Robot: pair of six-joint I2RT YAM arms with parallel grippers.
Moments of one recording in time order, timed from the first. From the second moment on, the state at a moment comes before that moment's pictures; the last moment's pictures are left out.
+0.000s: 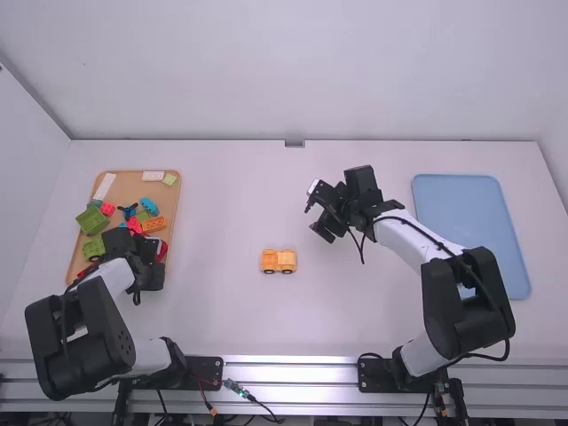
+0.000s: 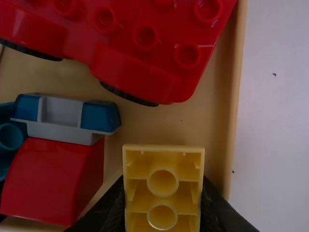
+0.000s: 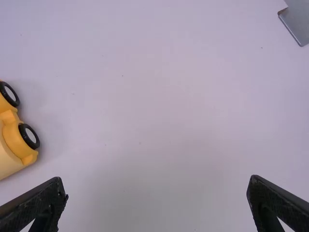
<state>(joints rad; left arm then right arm) 0.51 1.44 0.52 -0.33 0.00 0.45 0.32 1.67 0.98 -0.24 -0.35 -0.71</state>
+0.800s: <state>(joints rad) 0.51 1.32 0.57 -0.30 0.19 0.33 0.32 1.67 1.05 -0.24 -0.35 -0.56</state>
